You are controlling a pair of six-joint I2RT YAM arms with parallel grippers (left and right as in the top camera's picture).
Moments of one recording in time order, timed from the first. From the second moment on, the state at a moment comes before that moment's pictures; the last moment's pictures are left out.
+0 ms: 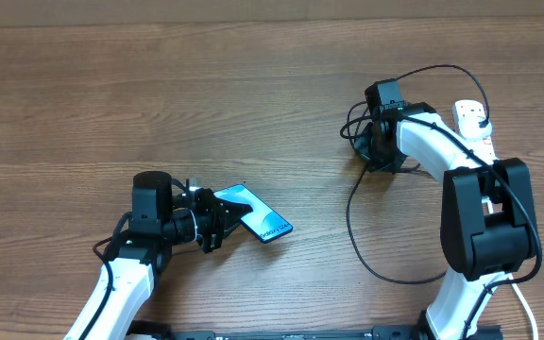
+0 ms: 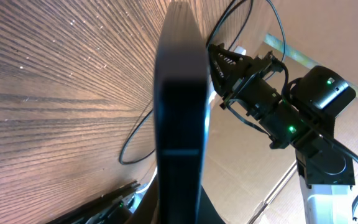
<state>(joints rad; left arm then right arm) -0.12 1.15 0.44 -0.11 0.89 -1.38 0.19 1.99 1.29 -0.70 0.05 0.80</state>
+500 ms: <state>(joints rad) -0.12 1.15 0.44 -0.04 0.93 -1.38 0.19 2.00 1.55 -0.92 0.02 0.70</state>
